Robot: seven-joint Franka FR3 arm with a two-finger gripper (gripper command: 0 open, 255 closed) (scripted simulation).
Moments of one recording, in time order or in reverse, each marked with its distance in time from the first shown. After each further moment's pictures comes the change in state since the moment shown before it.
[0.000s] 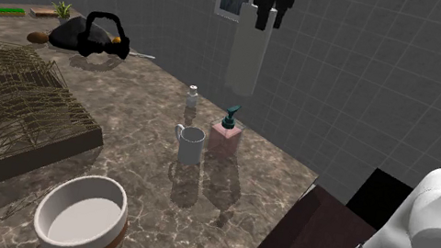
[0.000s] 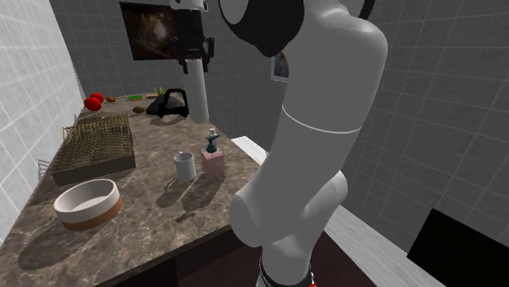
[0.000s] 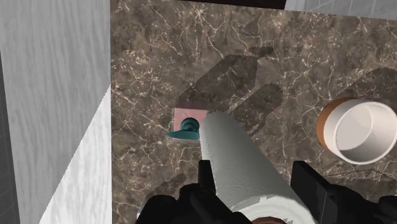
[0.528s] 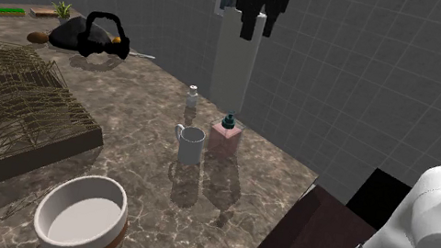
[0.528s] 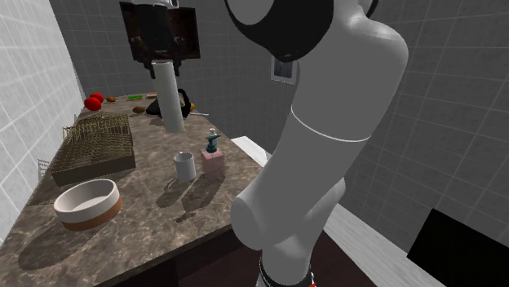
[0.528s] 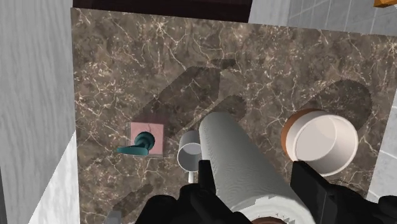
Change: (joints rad) arm 0.074 -0.073 0.122 -0.073 0.040 0.000 0.196
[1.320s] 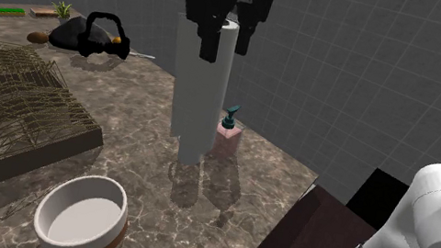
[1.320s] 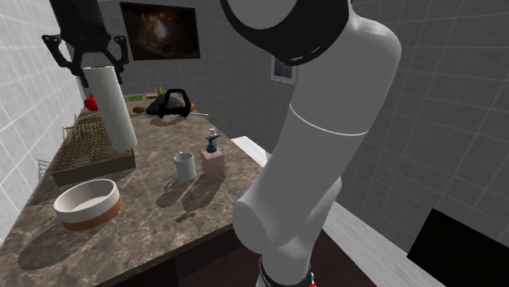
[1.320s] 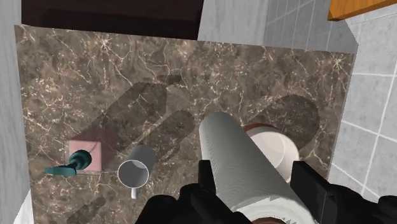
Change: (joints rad) arm 0.102 0.038 0.202 0.054 0.043 -0.007 0.309
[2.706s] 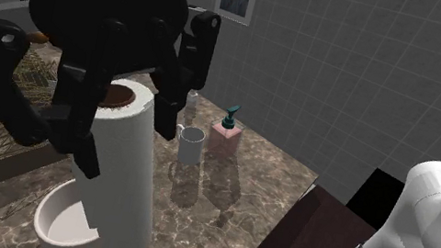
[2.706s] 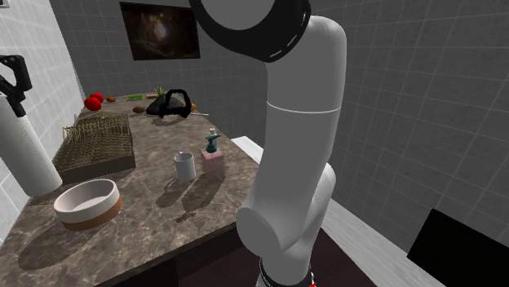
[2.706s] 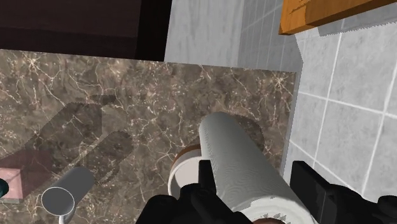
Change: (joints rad) arm 0.149 0.236 0.252 0.148 -0.083 0.067 0.401
